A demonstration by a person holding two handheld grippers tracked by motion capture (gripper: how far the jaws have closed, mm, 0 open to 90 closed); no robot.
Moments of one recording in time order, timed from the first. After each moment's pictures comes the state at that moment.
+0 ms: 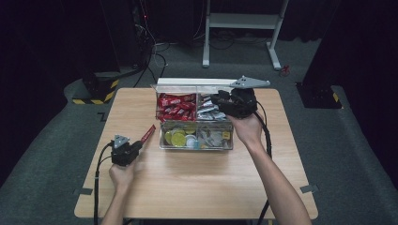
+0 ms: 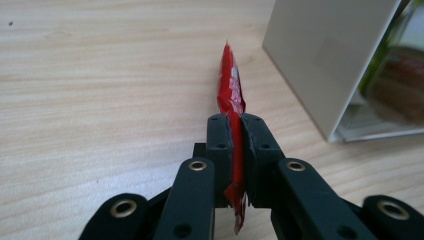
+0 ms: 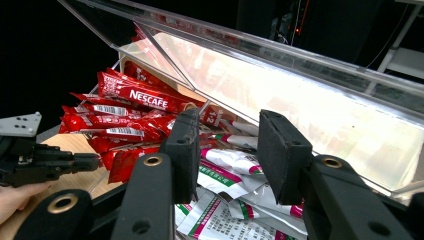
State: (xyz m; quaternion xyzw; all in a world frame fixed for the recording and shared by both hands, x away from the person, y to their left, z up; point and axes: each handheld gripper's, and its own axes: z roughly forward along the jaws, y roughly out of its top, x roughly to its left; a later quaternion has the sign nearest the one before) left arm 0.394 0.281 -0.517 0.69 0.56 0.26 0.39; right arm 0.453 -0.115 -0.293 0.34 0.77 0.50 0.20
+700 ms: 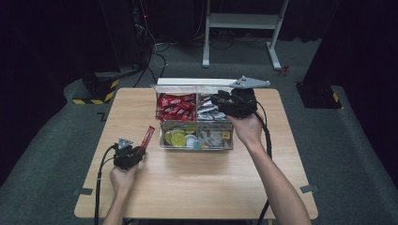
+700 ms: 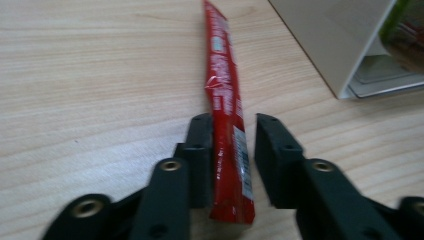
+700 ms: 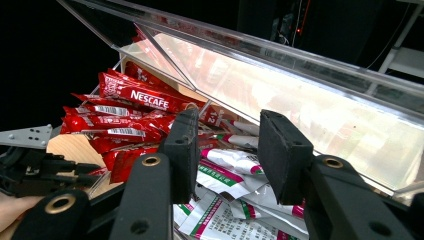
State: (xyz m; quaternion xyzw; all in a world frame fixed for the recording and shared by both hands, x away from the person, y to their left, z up) left arm 0.391 0.278 -0.526 0.71 0.57 0.21 0.37; right arm 0.453 -0.114 -0.294 0.34 0.77 0.50 0.20
